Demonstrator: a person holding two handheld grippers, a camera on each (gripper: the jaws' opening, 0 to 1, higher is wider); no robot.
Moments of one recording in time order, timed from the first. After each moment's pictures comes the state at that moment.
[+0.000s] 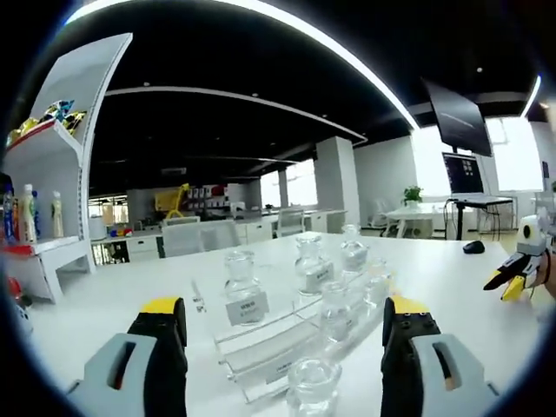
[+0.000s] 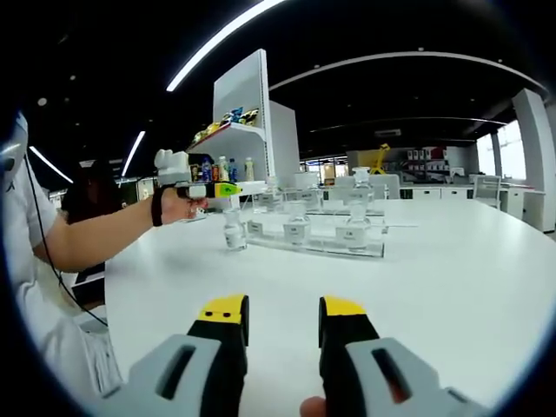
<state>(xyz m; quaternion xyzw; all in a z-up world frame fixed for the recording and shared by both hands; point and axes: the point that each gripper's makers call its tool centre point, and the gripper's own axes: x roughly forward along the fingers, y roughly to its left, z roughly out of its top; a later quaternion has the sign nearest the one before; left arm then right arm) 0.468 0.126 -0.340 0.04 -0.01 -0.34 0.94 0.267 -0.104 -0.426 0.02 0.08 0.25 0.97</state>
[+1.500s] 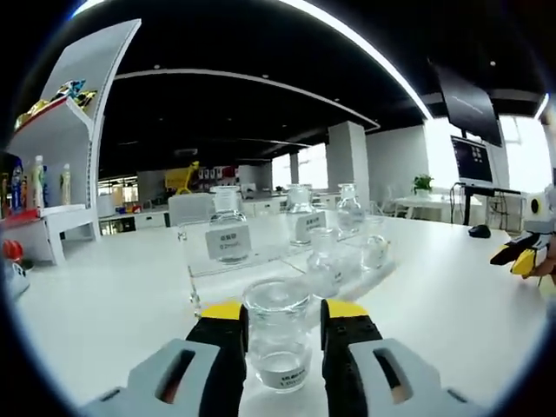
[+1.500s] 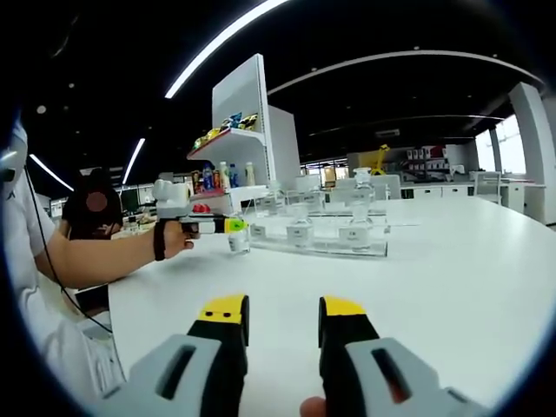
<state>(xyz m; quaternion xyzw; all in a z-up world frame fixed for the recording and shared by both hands) 0.438 0.114 -0.402 0.03 0.04 -0.32 0.95 0.262 -0.100 -0.428 0.03 0.07 0.25 0.96</state>
